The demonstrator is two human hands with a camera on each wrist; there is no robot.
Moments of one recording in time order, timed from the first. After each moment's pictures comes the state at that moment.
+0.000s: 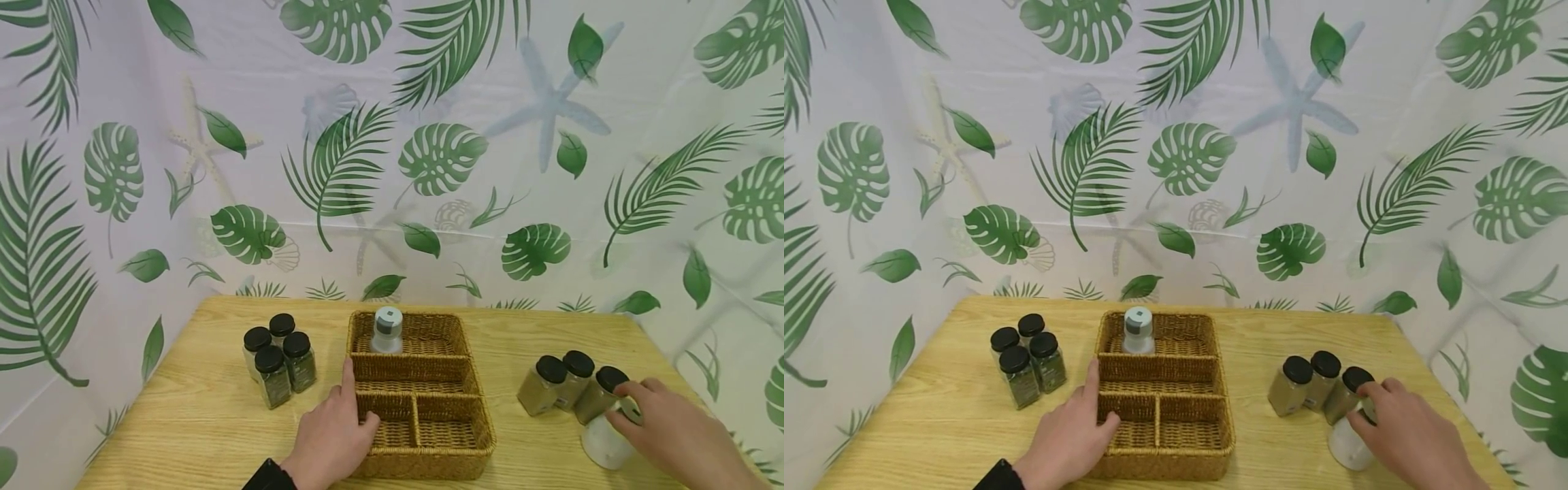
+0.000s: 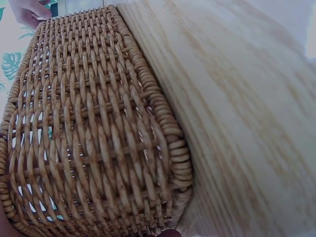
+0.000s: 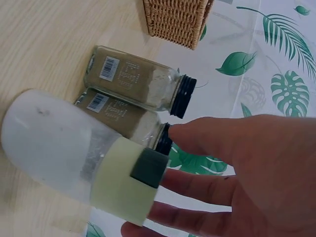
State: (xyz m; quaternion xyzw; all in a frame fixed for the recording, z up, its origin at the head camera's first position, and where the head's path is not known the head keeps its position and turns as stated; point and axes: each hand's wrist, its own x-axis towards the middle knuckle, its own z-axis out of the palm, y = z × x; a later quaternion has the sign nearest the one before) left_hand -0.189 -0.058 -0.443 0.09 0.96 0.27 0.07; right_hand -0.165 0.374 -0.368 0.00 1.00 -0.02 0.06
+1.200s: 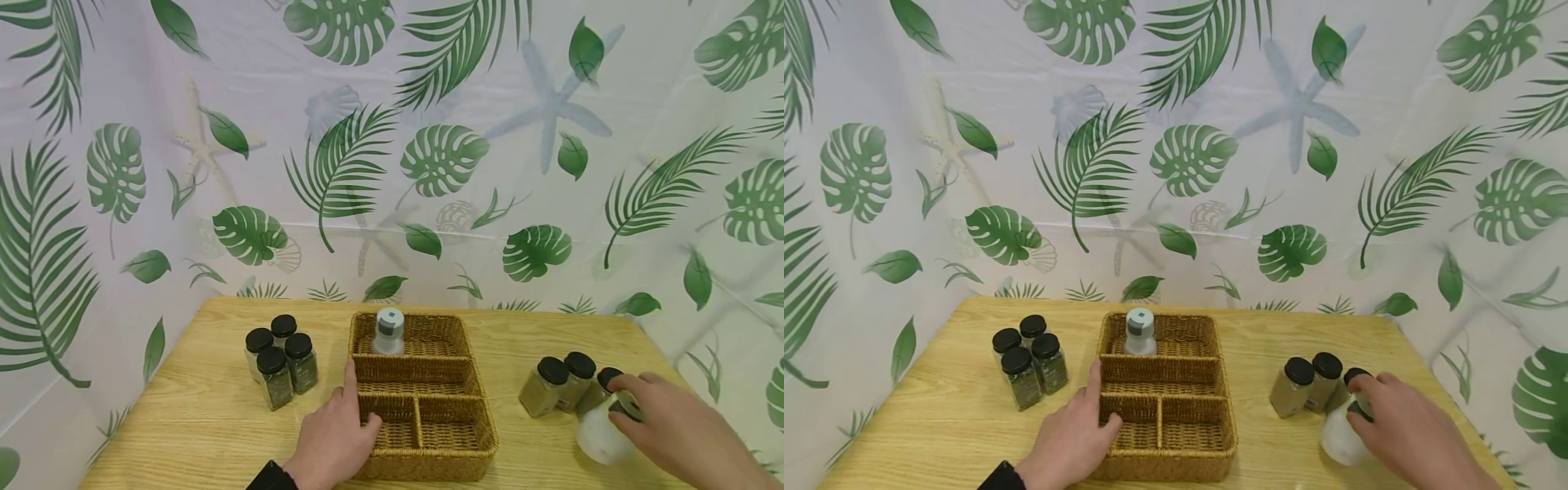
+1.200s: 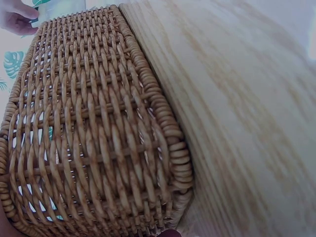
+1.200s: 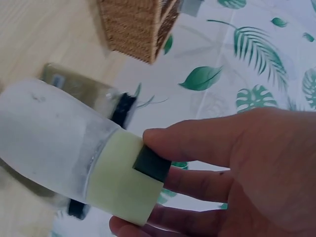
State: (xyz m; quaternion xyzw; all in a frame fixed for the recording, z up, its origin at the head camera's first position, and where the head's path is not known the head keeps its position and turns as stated) left_hand -0.190 -0.058 -0.444 0.09 0.96 0.27 0.06; right_hand -0.158 0.355 -0.343 -0.06 1.00 -0.02 0.02
